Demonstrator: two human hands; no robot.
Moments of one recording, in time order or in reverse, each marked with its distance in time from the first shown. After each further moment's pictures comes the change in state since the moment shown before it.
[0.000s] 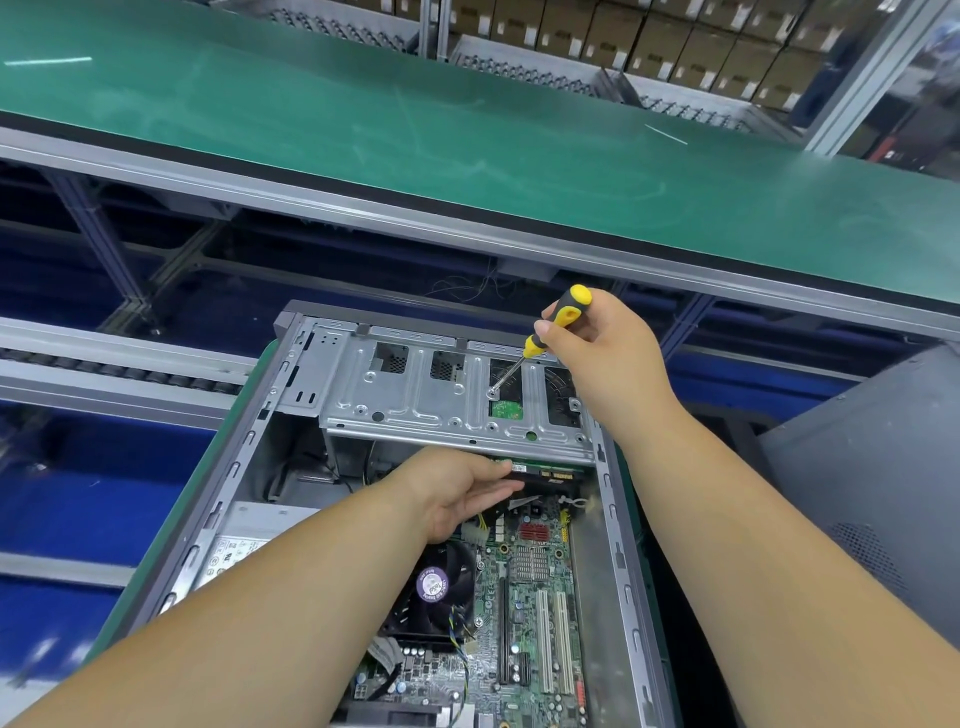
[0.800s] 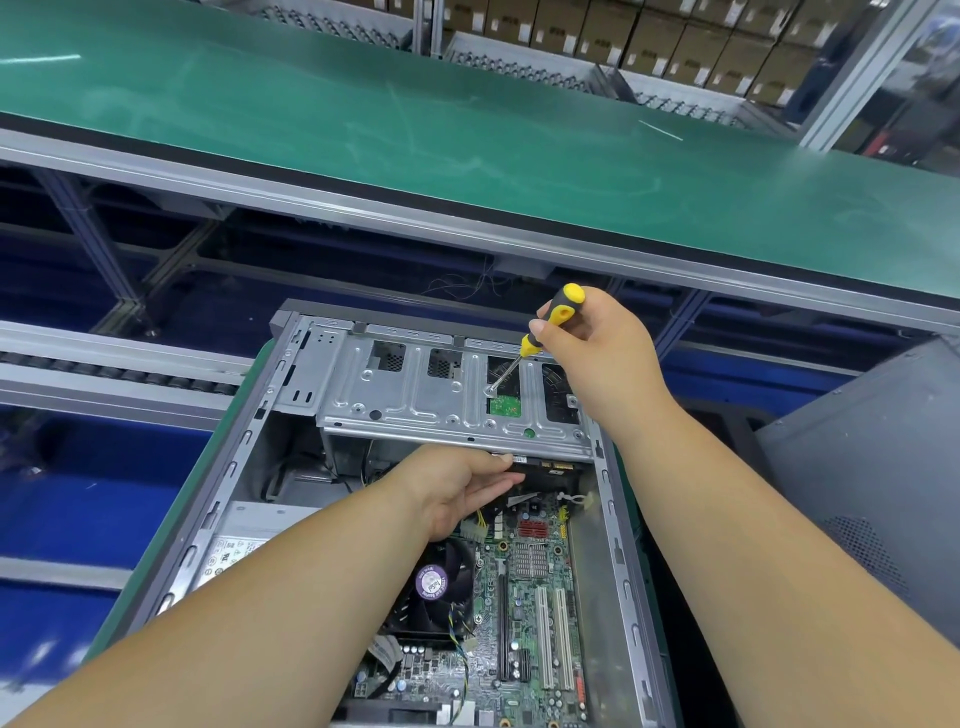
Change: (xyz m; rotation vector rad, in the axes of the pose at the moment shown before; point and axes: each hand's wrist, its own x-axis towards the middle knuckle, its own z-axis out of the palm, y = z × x) left_hand 0.001 0.001 0.002 -0.056 -0.010 0.038; right_hand 0.002 0.001 0.002 -0.004 -0.019 0.000
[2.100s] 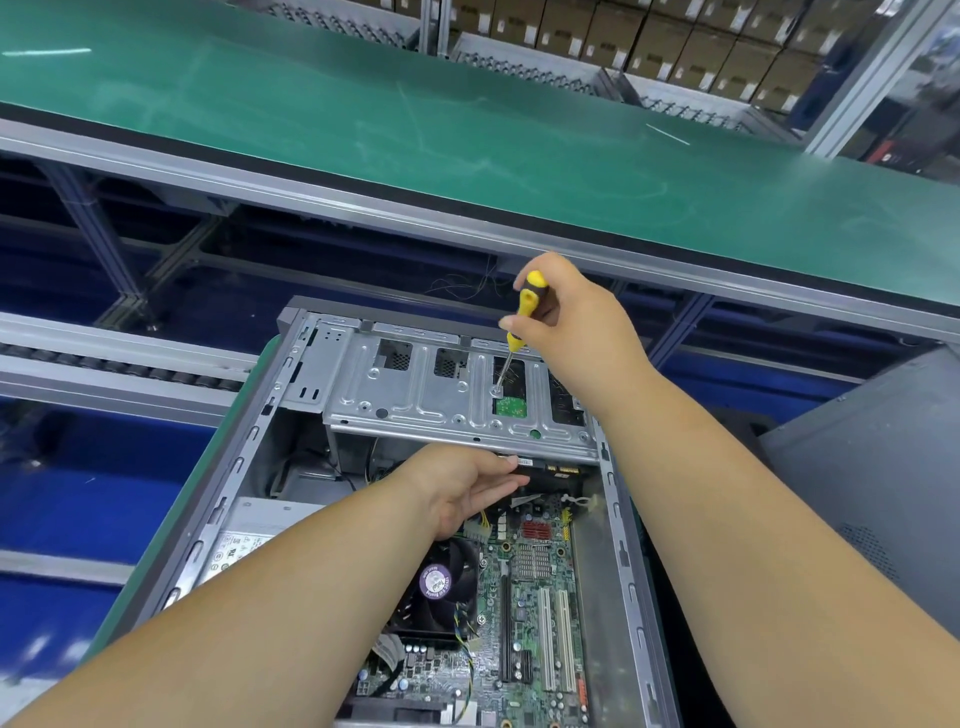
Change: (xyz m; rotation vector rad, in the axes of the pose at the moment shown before) left_hand 0.000 0.001 -0.001 0.022 -0.003 -0.024; right_hand 0.022 -0.016 0.013 -0.271 -0.104 -0.242
